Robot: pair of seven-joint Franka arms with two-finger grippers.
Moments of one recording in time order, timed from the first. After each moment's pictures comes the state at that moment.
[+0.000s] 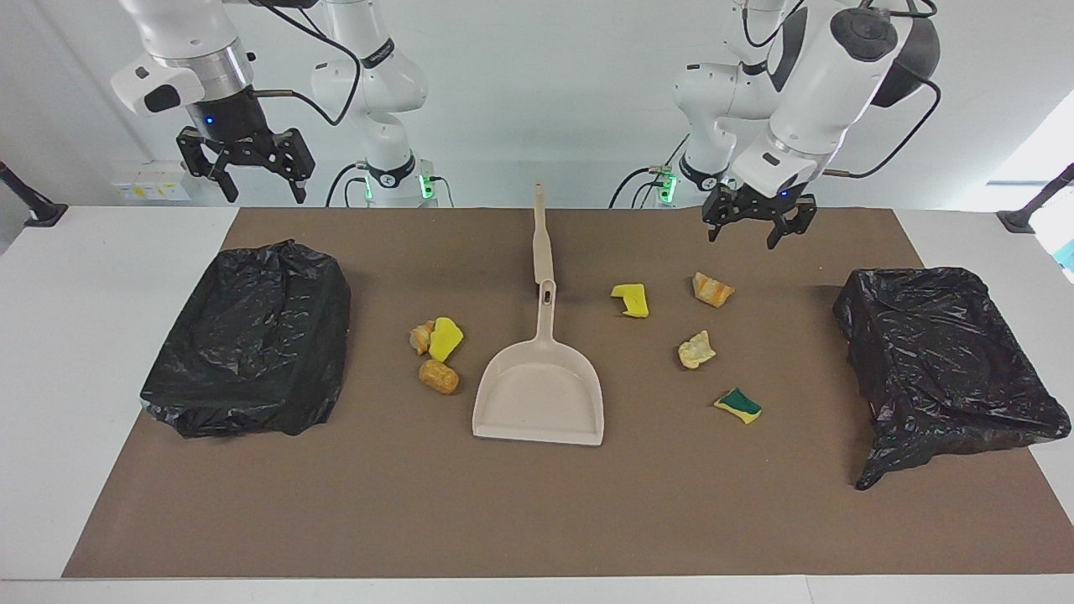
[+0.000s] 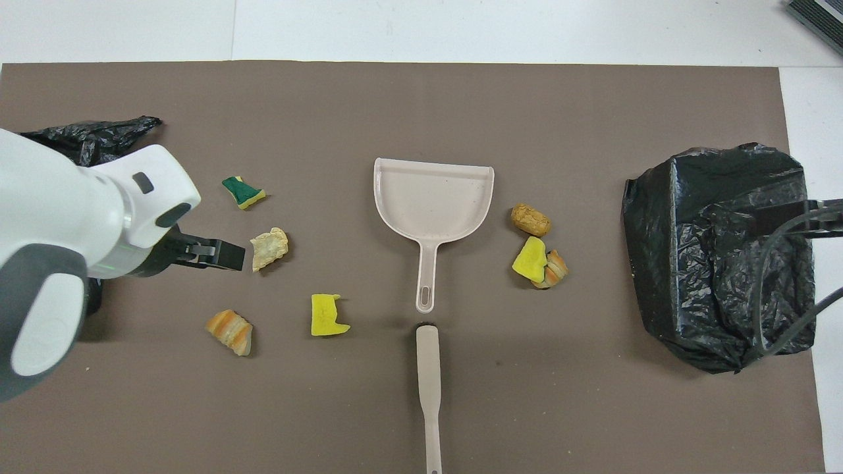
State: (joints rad) left arm -0.29 -0.09 -0.03 -1.86 -0.05 1.76 -0.12; right arm -0.01 -0.09 0.00 -1.59 -0.02 1.57 0.01
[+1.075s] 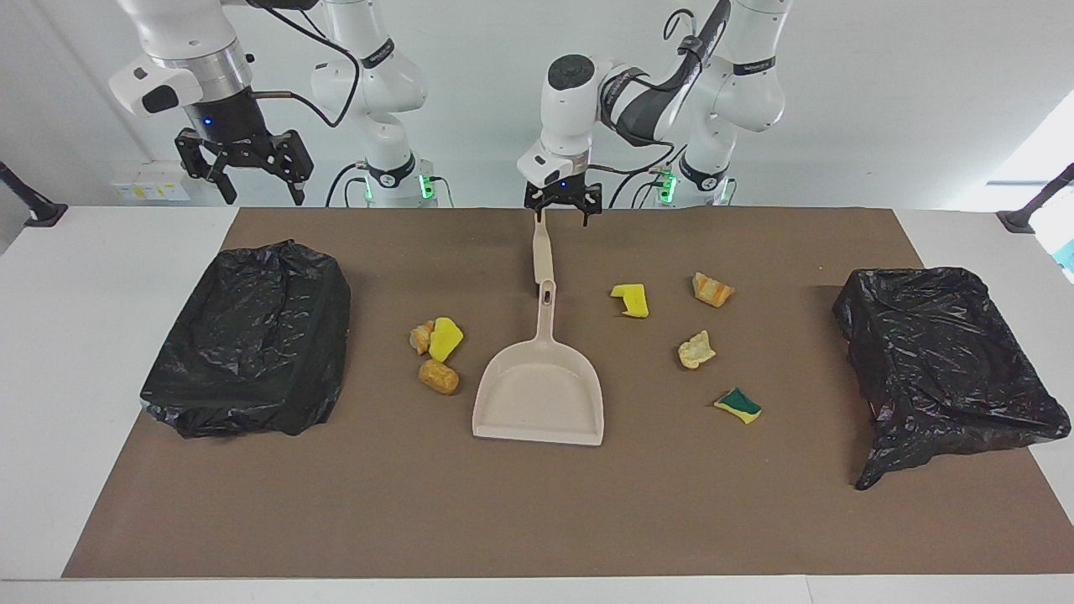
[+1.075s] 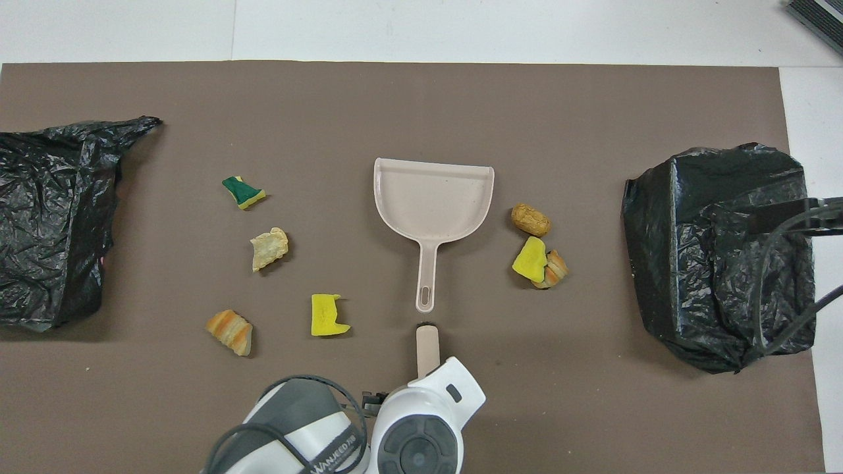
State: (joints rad) left arm -0.95 -0.07 -0.05 -2.24 -0.05 2.13 -0.77; right arm -0.01 -0.09 0.00 -1.59 -0.02 1.57 0.01
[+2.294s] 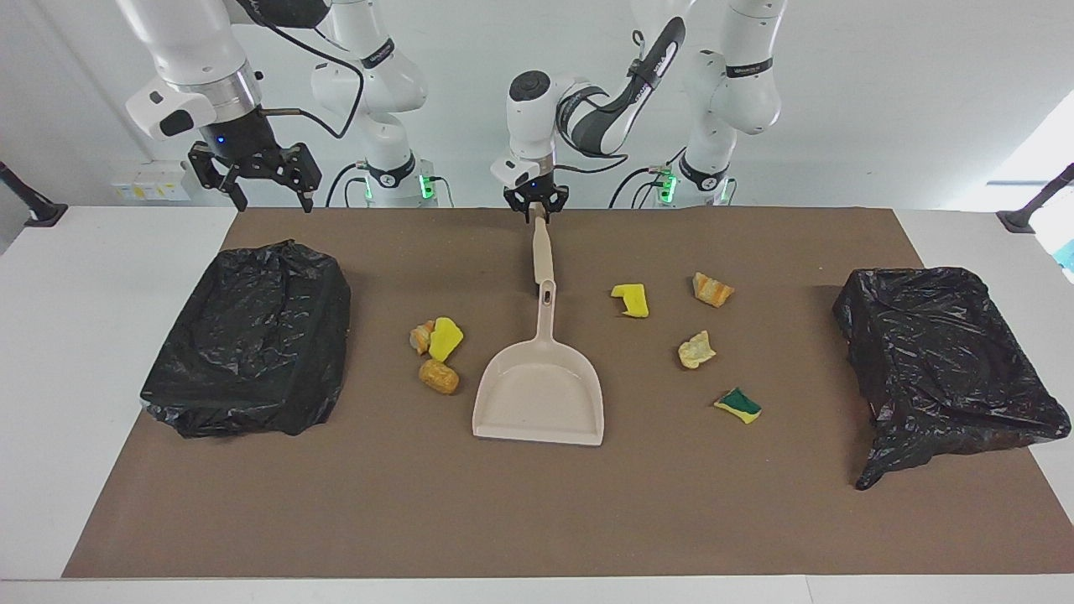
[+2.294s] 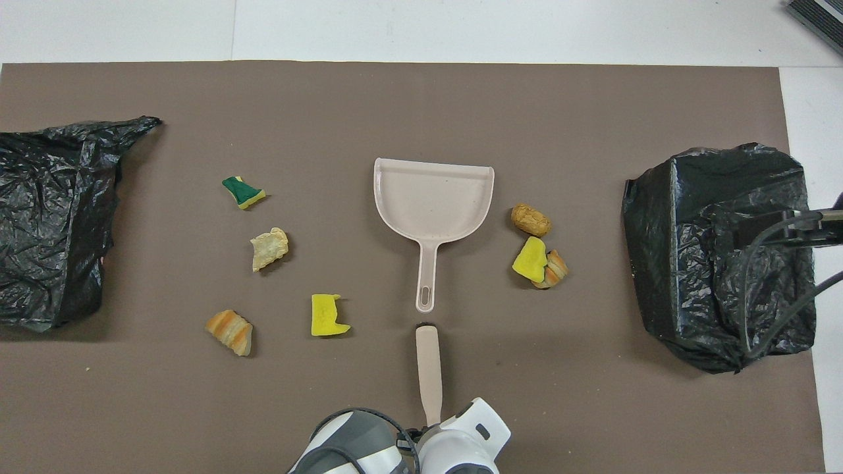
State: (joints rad) left arm -1.09 0.03 -0.03 -2.28 -0.05 2.24 -0.96; right arm -0.01 -0.09 0.00 -1.64 -0.02 1.56 0.01
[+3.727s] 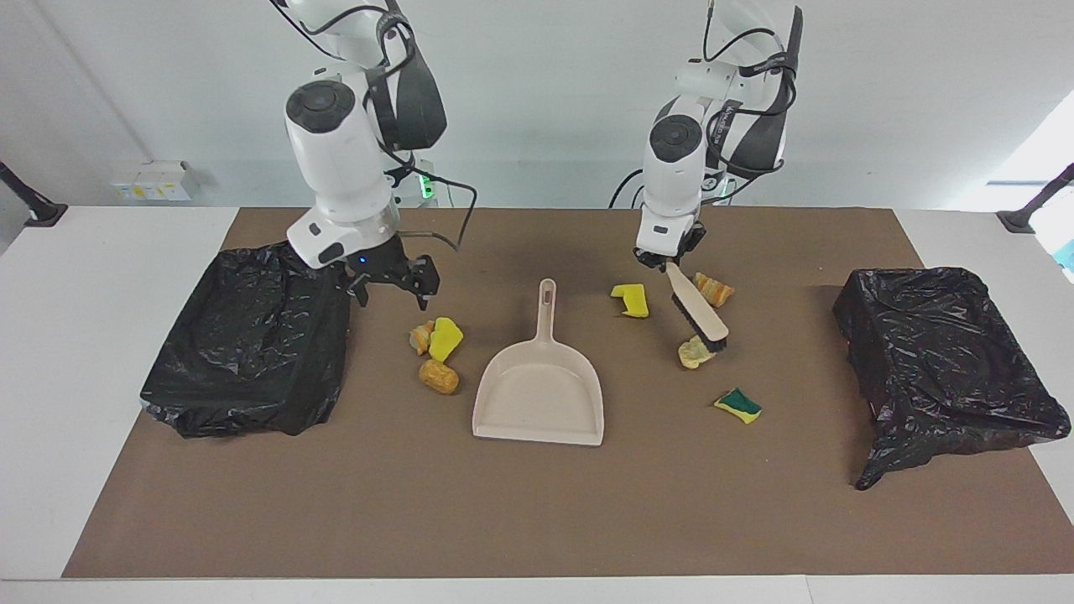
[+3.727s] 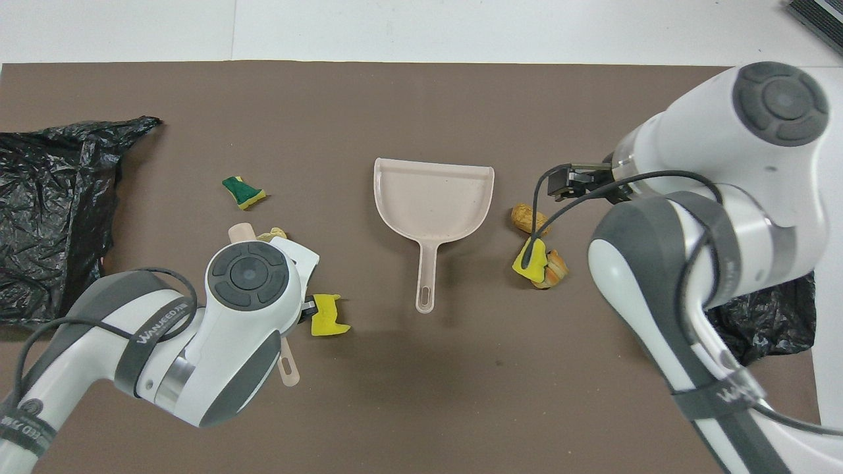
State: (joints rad) left arm -0.52 -0.05 0.00 -2.16 0.13 1.81 -0.88; right arm 0.23 0.22 0.02 -1.66 0.00 1.93 0.39
